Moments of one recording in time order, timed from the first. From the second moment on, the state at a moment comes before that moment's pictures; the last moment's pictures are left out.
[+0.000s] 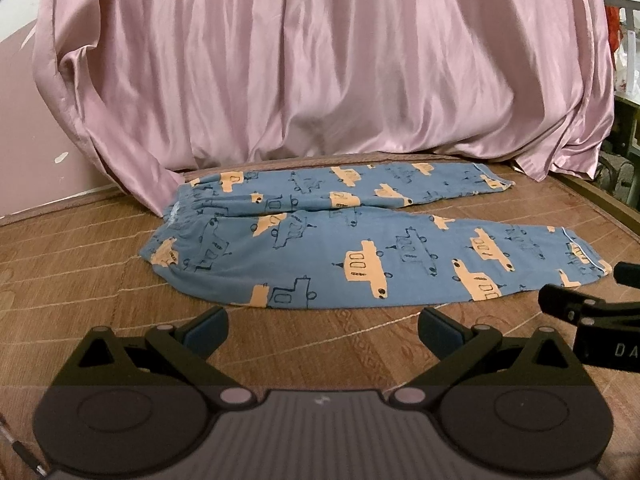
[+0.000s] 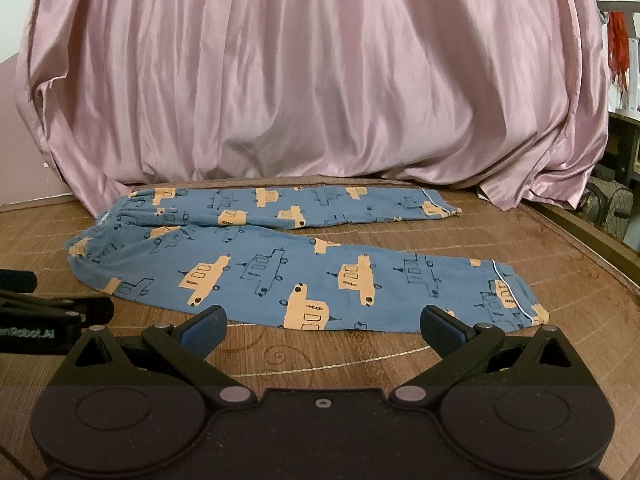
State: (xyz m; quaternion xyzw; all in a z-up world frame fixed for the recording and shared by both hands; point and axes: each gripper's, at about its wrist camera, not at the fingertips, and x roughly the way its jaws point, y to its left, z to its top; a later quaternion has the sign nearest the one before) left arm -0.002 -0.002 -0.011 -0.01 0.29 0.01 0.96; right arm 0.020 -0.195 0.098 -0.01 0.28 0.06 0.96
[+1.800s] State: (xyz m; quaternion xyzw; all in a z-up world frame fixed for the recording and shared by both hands) left arm 0.354 0.131 0.026 0.15 0.42 0.02 0.90; right arm 0.444 -0.154 0.019 -0.16 0.38 0.36 0.84
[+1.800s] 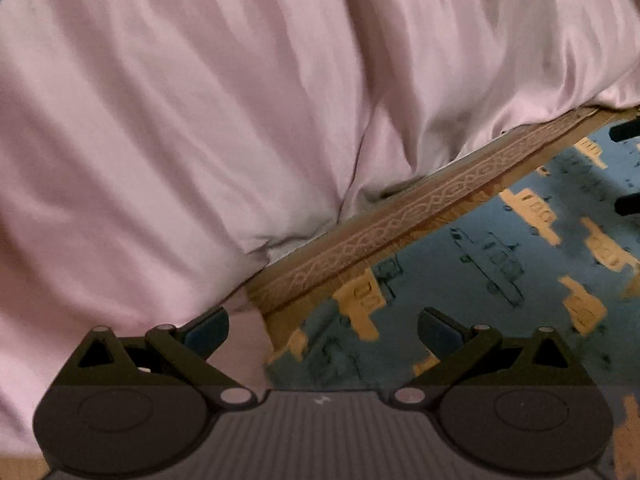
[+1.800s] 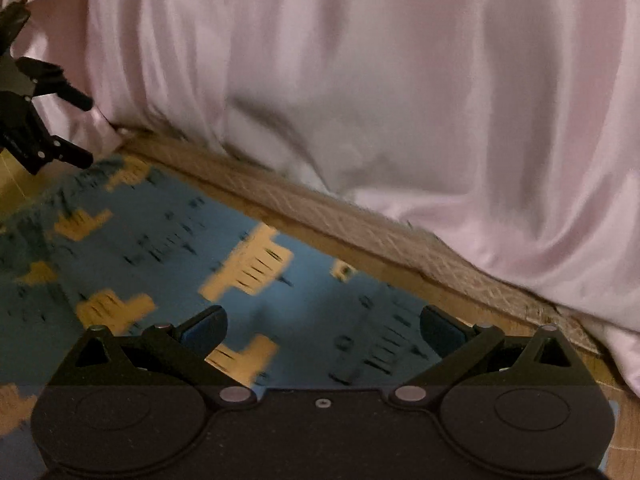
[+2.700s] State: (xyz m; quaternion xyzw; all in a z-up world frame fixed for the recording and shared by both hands) left arm 0.432 0.147 -0.036 0.16 0.49 -0.14 0.85; right arm 0.508 -0.126 -0.010 -0.18 0.42 0.38 0.80
